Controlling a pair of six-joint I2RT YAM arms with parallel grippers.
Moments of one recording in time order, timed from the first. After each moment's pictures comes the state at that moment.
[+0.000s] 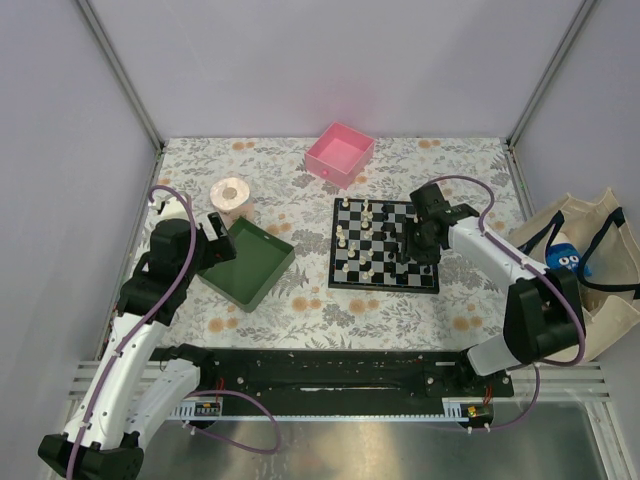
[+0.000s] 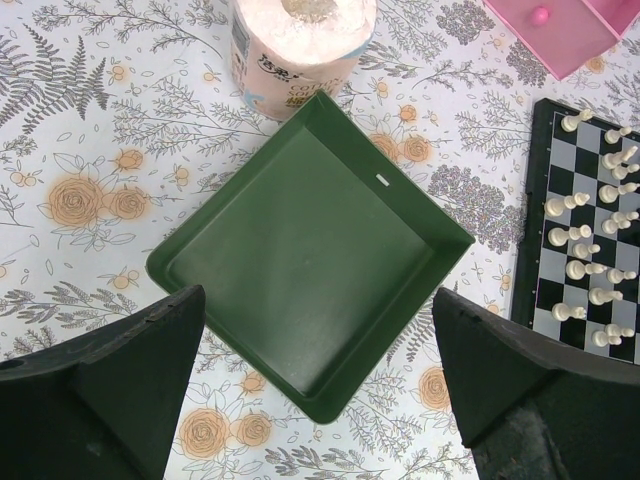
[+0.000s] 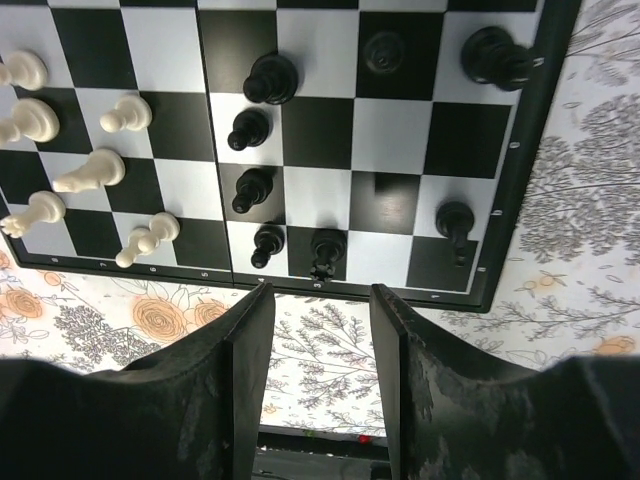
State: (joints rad) left arm -0.24 0.72 0.86 -0.68 -0.21 -0.41; right arm 0.33 1.47 1.05 -0.74 0.01 0.42
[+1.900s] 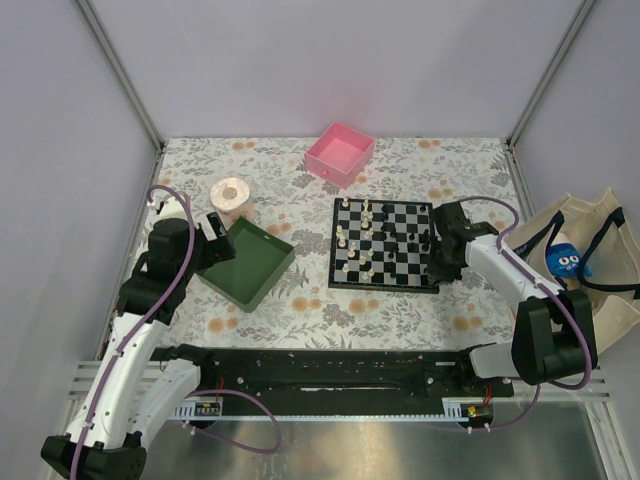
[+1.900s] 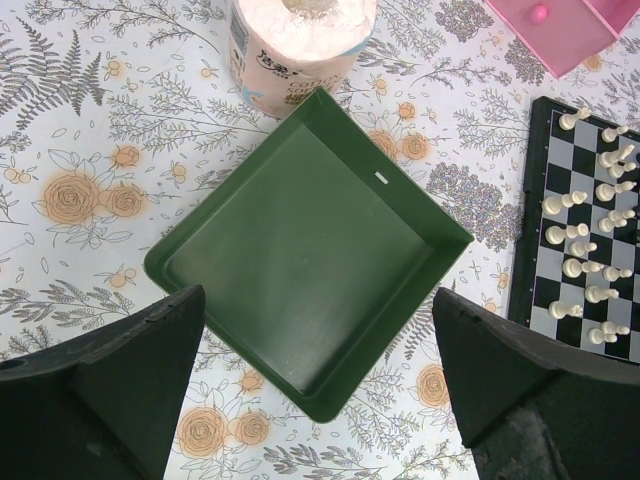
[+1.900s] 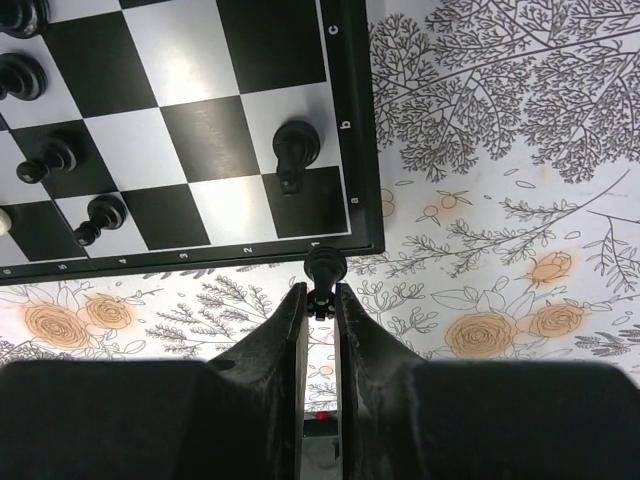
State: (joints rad) left arm -0.22 0.72 0.85 -0.68 -0.18 -0.41; right arm 0.23 1.36 0.87 -0.78 0.06 0.44
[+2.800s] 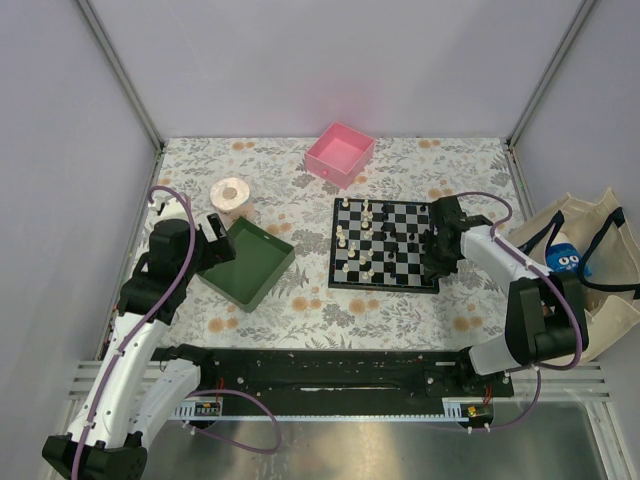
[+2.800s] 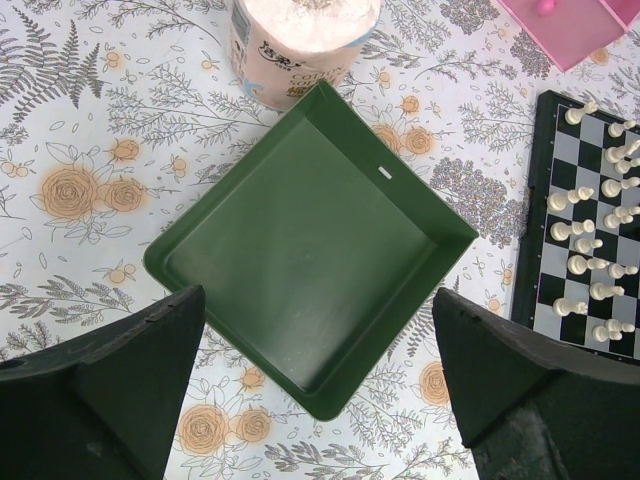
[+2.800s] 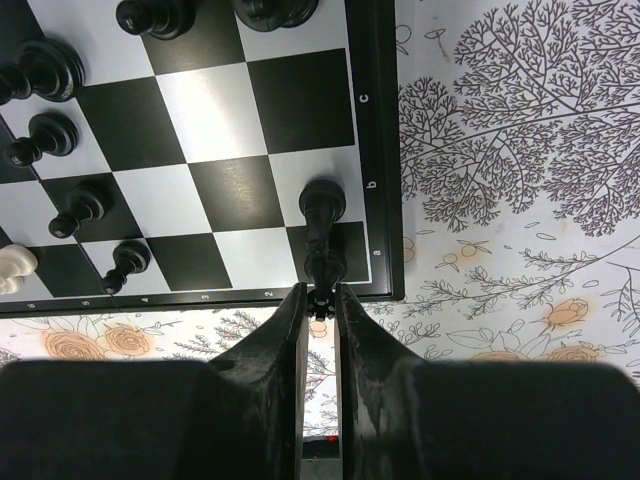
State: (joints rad) left arm -0.21 0.72 0.84 -0.68 -0.17 -0.41; right arm 0.21 1.46 0.92 -0.73 0.03 0.43
